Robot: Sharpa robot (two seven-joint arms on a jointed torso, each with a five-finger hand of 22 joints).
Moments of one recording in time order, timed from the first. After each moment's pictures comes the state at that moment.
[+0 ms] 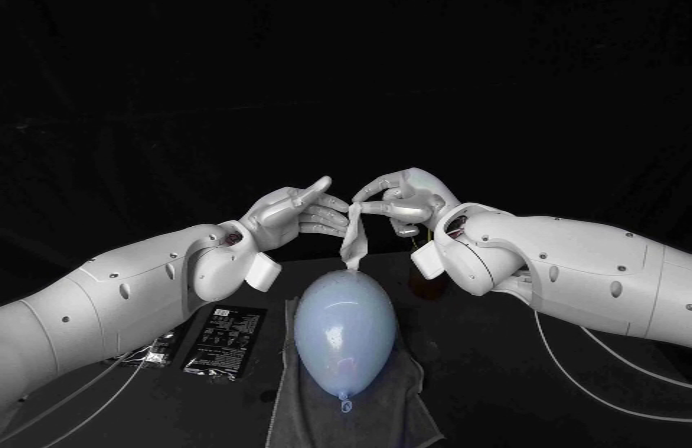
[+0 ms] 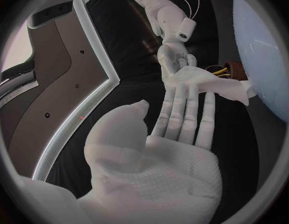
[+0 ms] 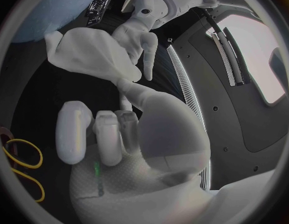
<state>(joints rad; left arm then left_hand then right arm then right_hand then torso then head) 1.30 -0.58 -0.01 1.11 -0.17 0.27 0.38 1.05 0.08 0.23 0.30 0.05 0.88 0.20 0.29 0.30 1.06 0.15 0.34 0.12 0.85 0.12 0.49 0.27 0.11 0.70 0.29 0.32 0.08 1.42 -0.69 -0.12 1.44 -0.43 -0.44 0.21 1.27 -0.02 0.60 -0.15 0.04 0.98 0.09 0.50 0.34 1.46 0.01 1.57 1.31 1.47 -0.04 1.57 1.31 0.06 1.46 0.06 1.34 1.31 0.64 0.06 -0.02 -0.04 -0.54</state>
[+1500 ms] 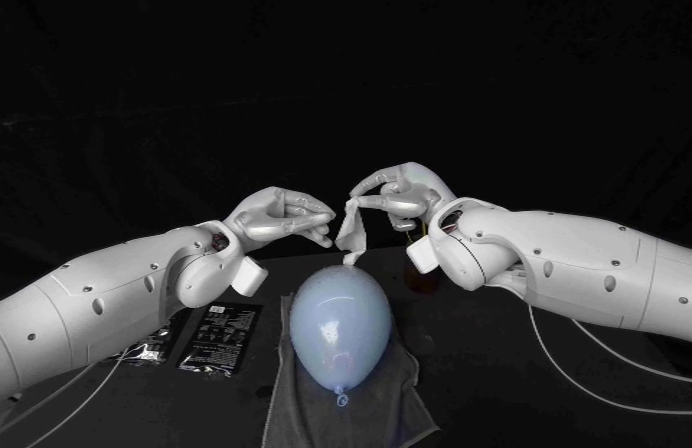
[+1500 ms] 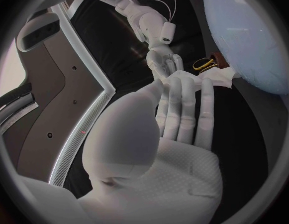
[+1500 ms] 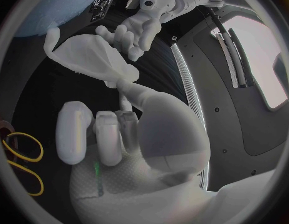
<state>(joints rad) 1.30 -0.65 -0.01 1.20 -0.34 0.14 0.40 1.50 -0.13 0.31 0.17 0.05 0.96 0.13 0.36 0.31 1.14 0.07 0.46 0.23 0.96 0.05 0.76 0.45 0.17 0.92 0.24 0.44 0.13 1.42 -0.69 -0.12 1.45 -0.44 -0.50 0.18 1.27 -0.02 0.60 -0.15 0.04 0.98 0.10 0.50 0.34 1.46 0.01 1.57 1.31 1.47 -0.04 1.57 1.31 0.06 1.46 0.06 1.34 1.31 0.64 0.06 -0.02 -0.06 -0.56</state>
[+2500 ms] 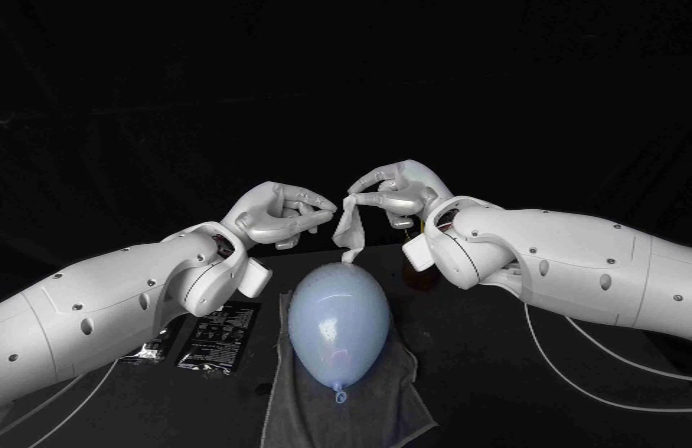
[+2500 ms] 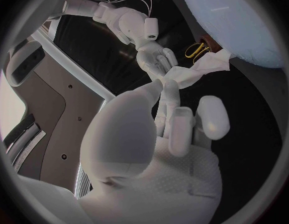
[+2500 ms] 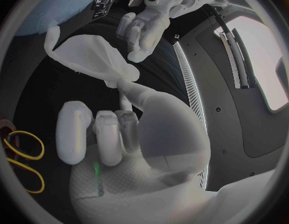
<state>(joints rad) 1.29 -0.69 -0.01 1.33 -0.49 -0.17 0.40 1.45 -0.16 0.41 0.15 0.05 0.95 0.13 0.28 0.29 1.07 0.05 0.85 0.53 1.46 -0.01 1.52 1.31 0.09 1.31 0.09 1.40 1.14 1.42 -0.69 -0.12 1.47 -0.44 -0.55 0.16 1.26 -0.02 0.60 -0.15 0.04 0.98 0.10 0.51 0.34 1.46 0.01 1.57 1.31 1.47 -0.04 1.57 1.31 0.06 1.46 0.06 1.34 1.31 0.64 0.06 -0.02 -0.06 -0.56</state>
